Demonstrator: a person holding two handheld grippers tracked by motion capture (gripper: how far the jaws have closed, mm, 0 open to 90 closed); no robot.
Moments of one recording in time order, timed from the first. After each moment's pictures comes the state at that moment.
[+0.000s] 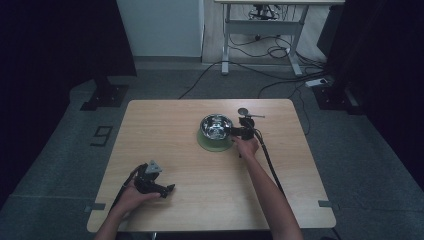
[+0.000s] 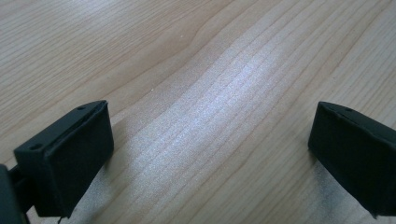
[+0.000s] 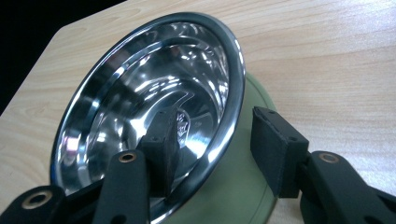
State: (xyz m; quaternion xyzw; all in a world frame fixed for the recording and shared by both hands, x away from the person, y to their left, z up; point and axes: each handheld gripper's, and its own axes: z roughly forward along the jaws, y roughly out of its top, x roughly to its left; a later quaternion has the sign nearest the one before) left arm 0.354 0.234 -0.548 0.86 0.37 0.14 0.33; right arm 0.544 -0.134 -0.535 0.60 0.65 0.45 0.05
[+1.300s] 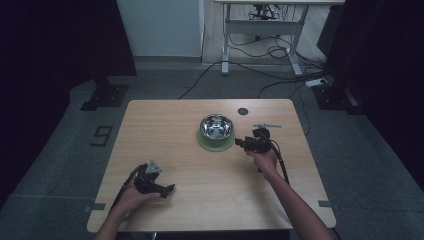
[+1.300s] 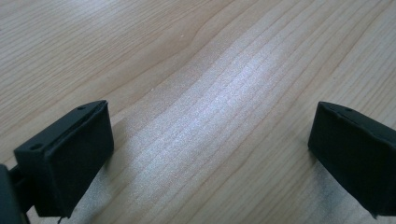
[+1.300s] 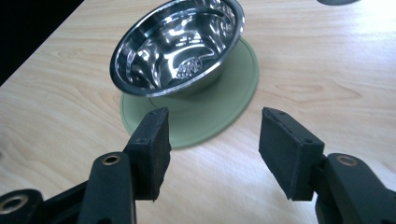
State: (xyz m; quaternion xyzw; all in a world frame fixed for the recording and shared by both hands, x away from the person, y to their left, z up) left arm 0.354 0.234 -0.548 0.86 0.37 0.14 0.33; right arm 0.465 -0.180 -0.503 0.53 0.71 0.45 0.09
